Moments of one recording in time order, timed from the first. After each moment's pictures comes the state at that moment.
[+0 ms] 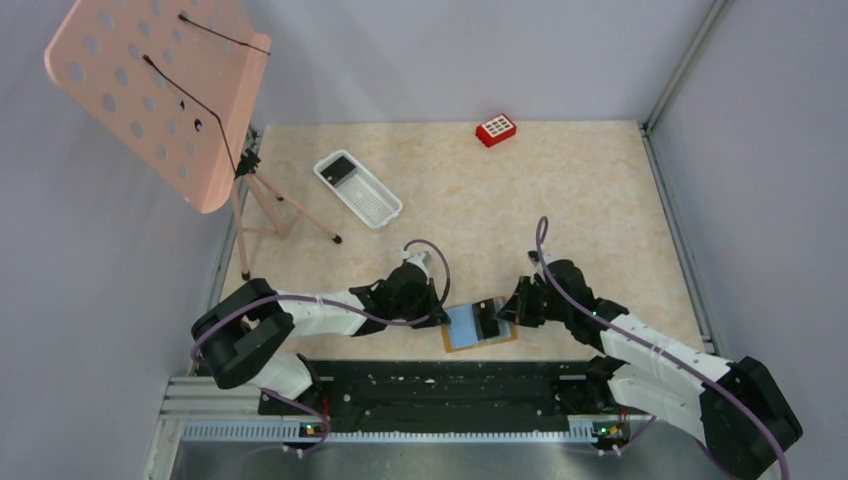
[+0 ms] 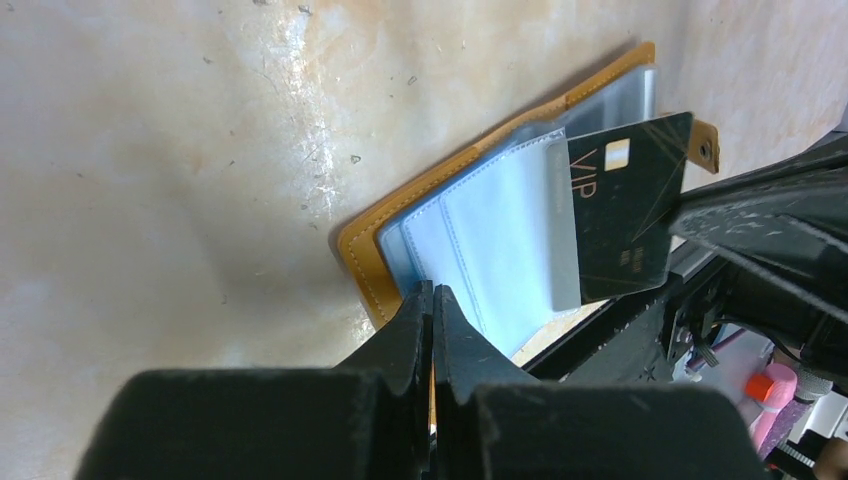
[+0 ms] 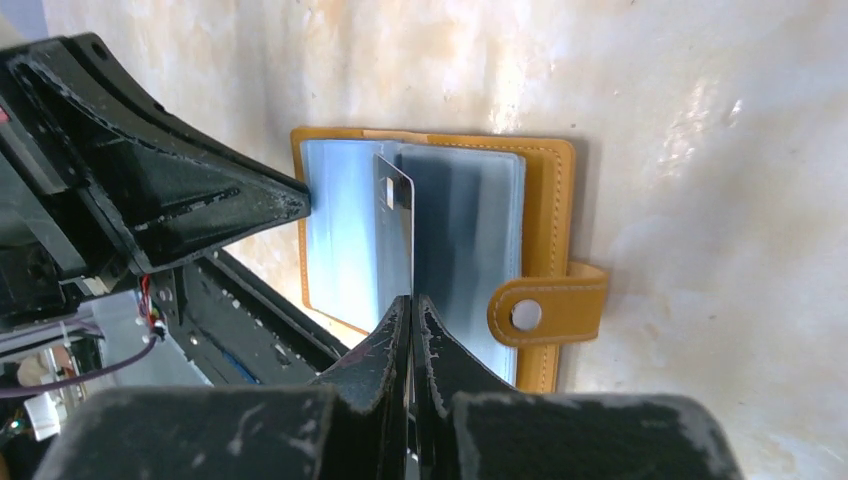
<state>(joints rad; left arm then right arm) -0.91 1.47 0.52 0.18 0.12 -0.97 0.59 0.94 0.28 -0.05 -0.31 0.74</state>
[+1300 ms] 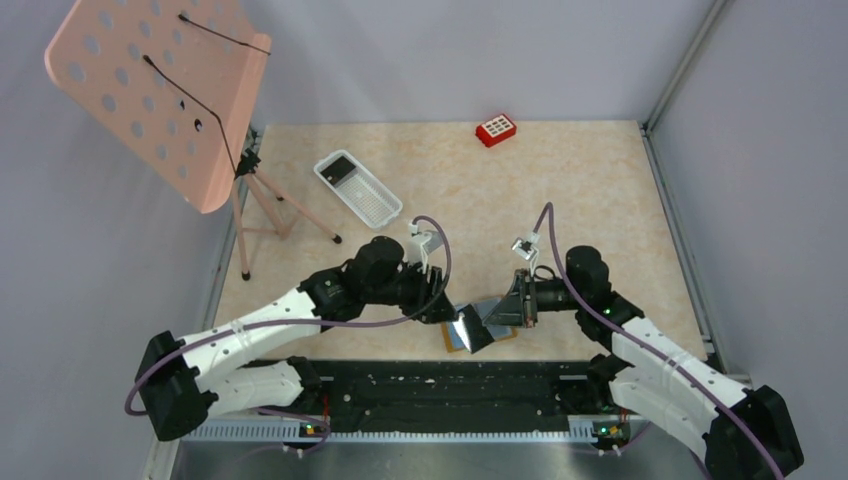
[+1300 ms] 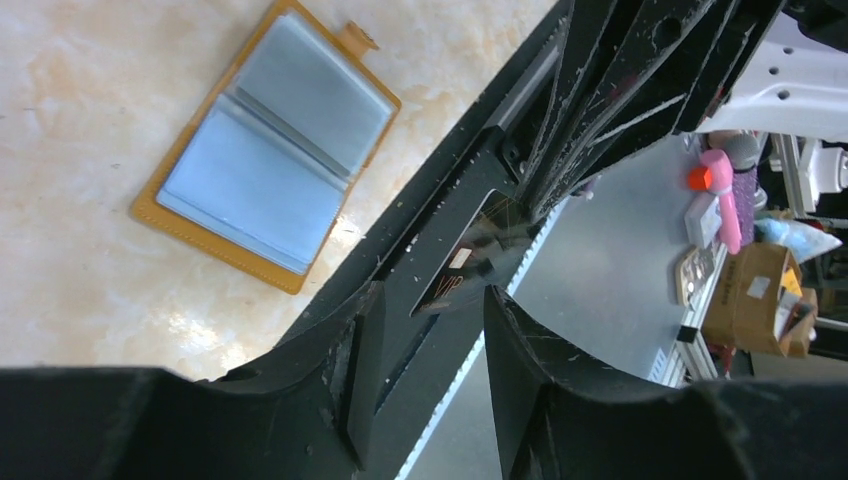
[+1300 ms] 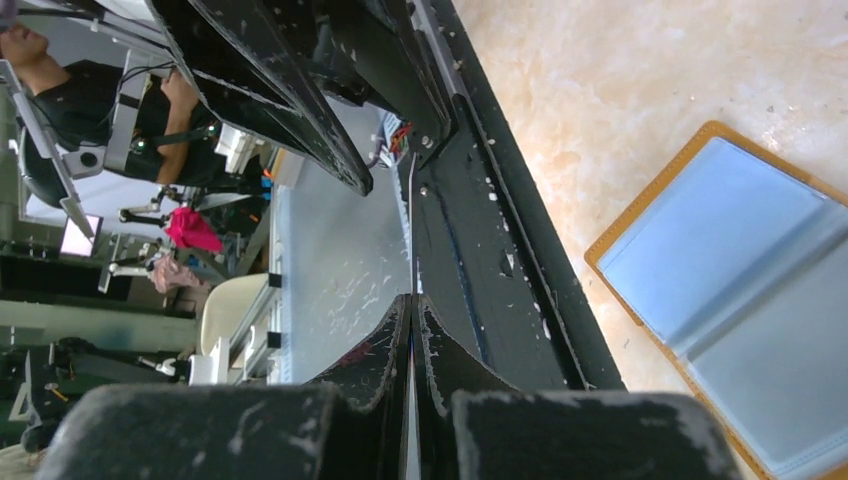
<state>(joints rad) -0.91 1.07 0.77 -0.27 0.37 -0.63 0.49 0.82 0.35 0.11 -1.00 0.65</state>
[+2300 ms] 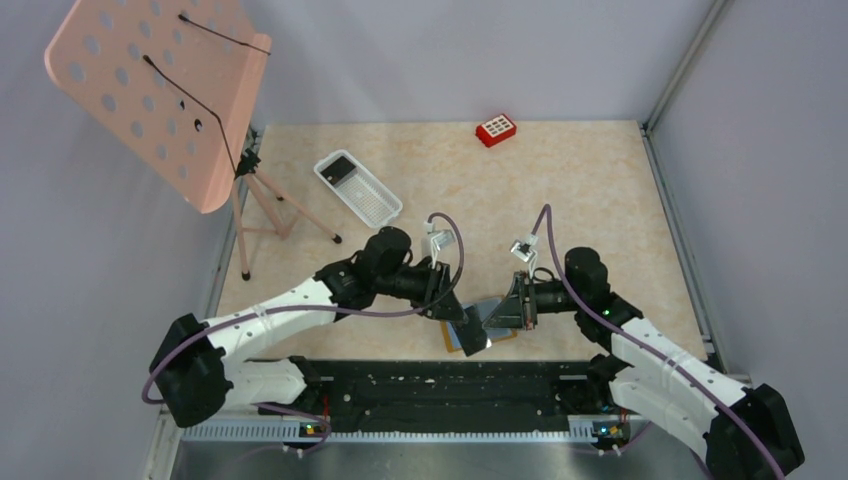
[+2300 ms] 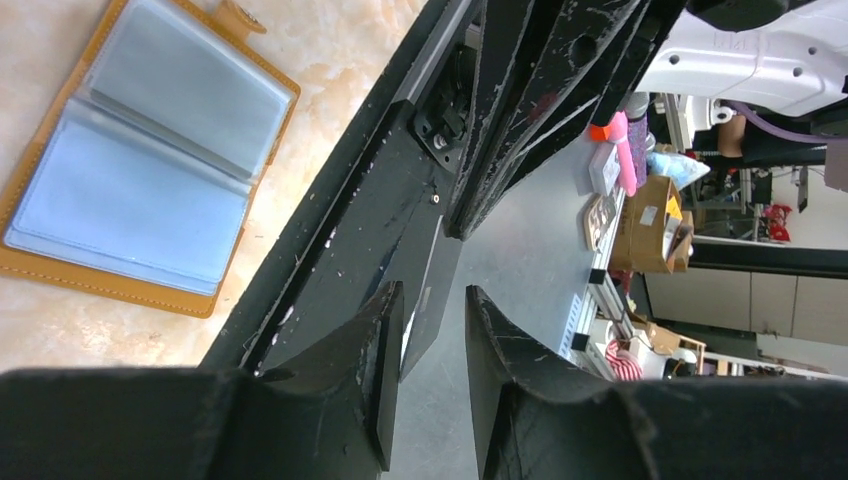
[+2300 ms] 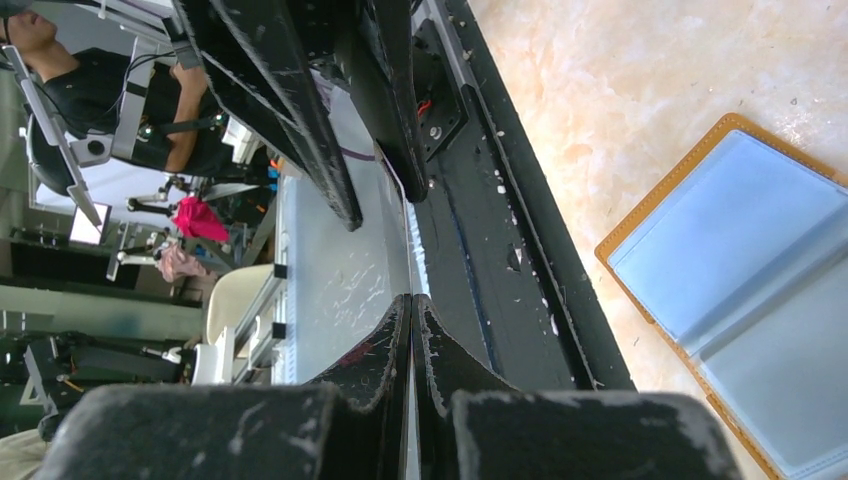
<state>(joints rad) -0.86 1.18 0.77 -0.13 0.65 -0.70 0.51 0.82 0.34 0.13 -1.02 0.66</state>
